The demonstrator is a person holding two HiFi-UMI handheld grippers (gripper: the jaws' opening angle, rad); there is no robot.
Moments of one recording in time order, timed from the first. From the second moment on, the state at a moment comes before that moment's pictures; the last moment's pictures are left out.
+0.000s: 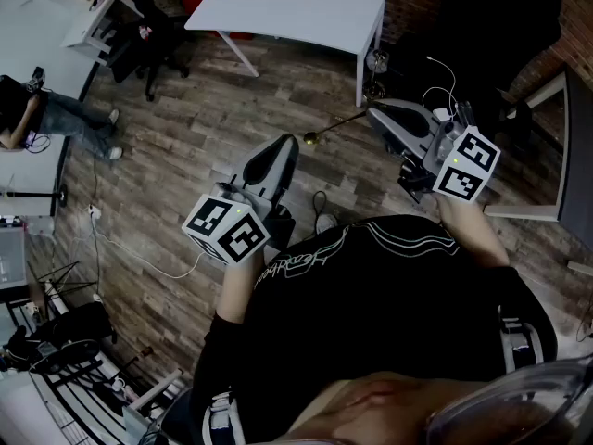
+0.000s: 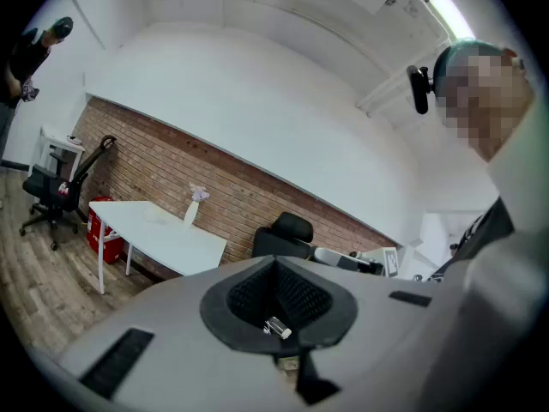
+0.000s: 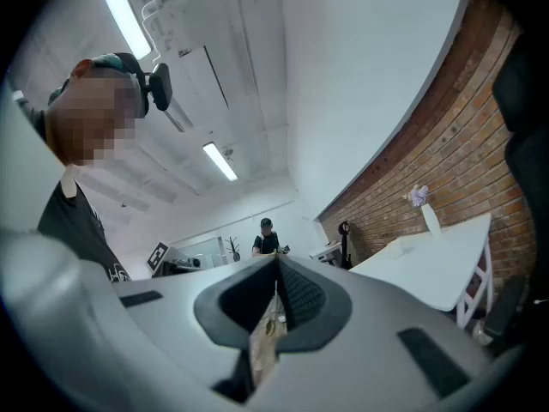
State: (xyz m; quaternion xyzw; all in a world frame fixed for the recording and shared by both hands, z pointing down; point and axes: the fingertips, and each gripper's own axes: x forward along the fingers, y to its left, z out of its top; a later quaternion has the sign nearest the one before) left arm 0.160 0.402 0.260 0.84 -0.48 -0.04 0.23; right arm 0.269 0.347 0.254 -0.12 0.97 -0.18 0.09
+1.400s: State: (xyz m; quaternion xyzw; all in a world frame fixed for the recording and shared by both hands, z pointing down) left arm 0.073 0.293 0.299 0.84 -0.48 -0.06 0.25; right arm 0.188 0.229 0.289 -0.15 0.96 -0.20 0.08
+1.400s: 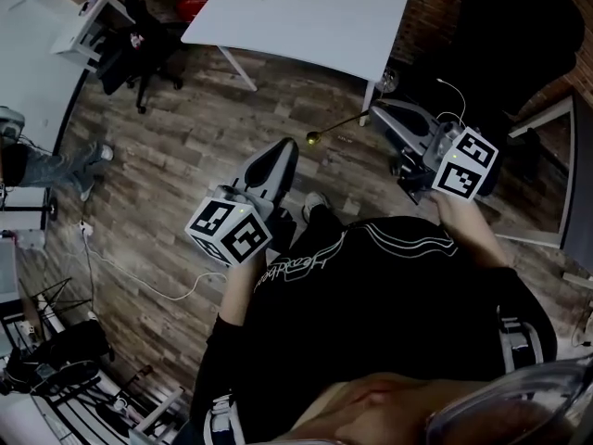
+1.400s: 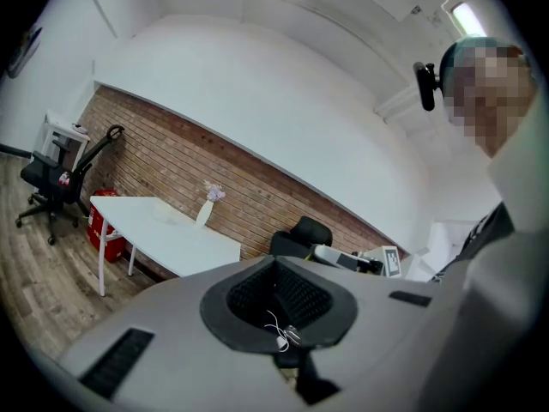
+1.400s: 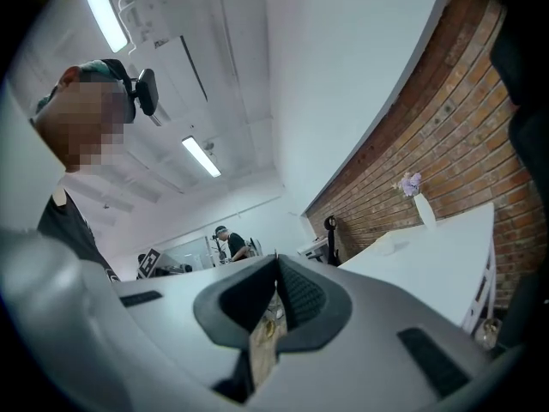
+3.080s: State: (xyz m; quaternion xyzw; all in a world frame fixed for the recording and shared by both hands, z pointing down) left arm -0.180 -0.185 0.340 0.82 -0.49 -0.01 0.29; right arm -0.061 -0.244 0.309 -0.18 0.96 -0.22 0.06
